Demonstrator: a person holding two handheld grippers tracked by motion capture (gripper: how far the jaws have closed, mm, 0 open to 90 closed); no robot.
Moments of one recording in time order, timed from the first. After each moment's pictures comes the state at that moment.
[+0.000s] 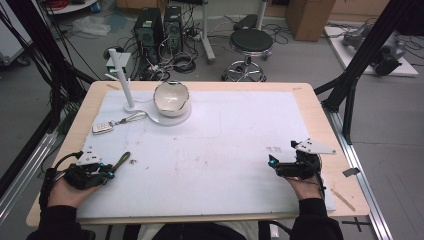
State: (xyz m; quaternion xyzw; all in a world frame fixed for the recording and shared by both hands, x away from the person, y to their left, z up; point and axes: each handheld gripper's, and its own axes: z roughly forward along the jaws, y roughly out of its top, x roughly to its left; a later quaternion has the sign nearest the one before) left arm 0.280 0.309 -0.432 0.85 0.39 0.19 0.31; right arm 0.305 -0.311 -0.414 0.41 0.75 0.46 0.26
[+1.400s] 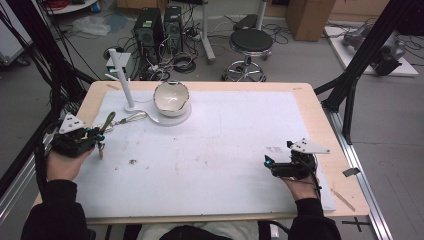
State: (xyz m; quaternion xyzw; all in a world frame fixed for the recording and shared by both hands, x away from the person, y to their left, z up) left arm 0.327 0.325 -0.370 0.76 0.44 0.31 0.36; right arm 0.306 -0.299 -0.416 0.41 0.75 0.45 0.25
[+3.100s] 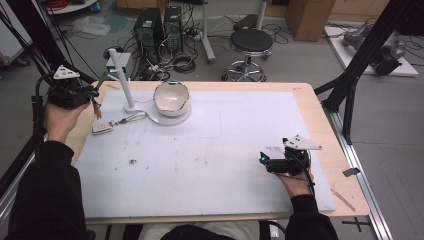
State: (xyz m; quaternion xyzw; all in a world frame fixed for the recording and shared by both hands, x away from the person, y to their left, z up) left arm 0.431 0.350 -0.308 0.74 0.46 0.33 0.37; right arm 0.318 -0.287 -0.419 0.41 0.75 0.44 0.26
